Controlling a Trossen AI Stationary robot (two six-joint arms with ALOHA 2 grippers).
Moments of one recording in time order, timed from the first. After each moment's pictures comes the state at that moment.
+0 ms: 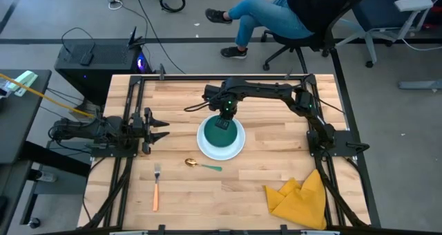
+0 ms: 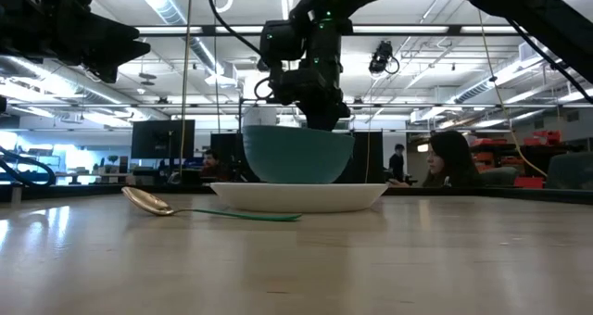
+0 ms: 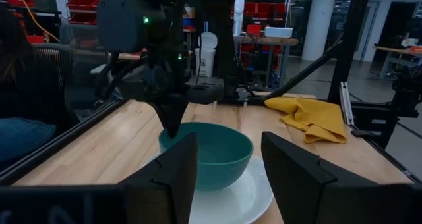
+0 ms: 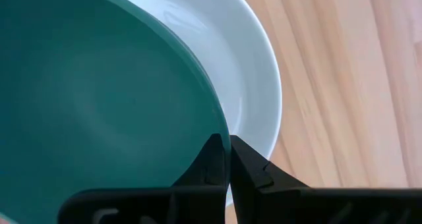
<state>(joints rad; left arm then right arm) -0.14 0.01 0.11 -0.06 -0.25 -0.06 -0.25 2.22 2.02 -1.28 -0.08 0.18</state>
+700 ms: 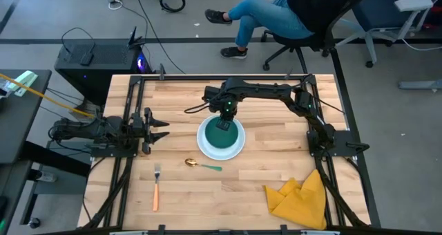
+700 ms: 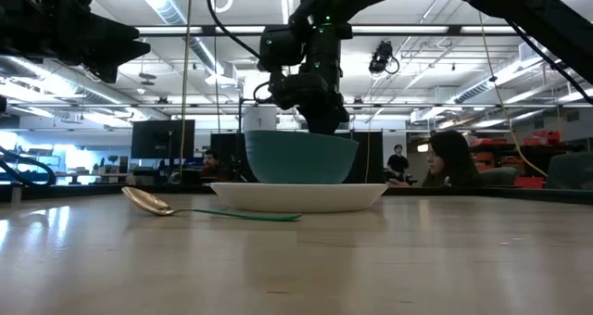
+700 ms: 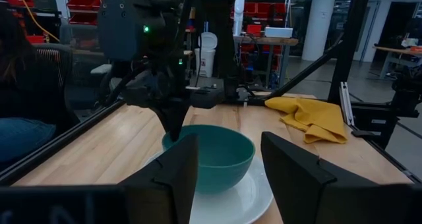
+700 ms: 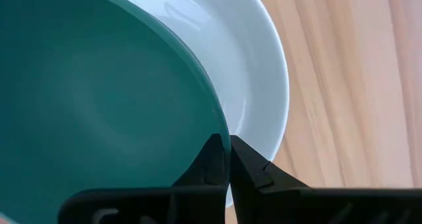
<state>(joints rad) -0.14 0.01 0.11 -0.06 -0.25 -0.06 -0.25 2.23 2.01 -1.28 -0.10 0.15</state>
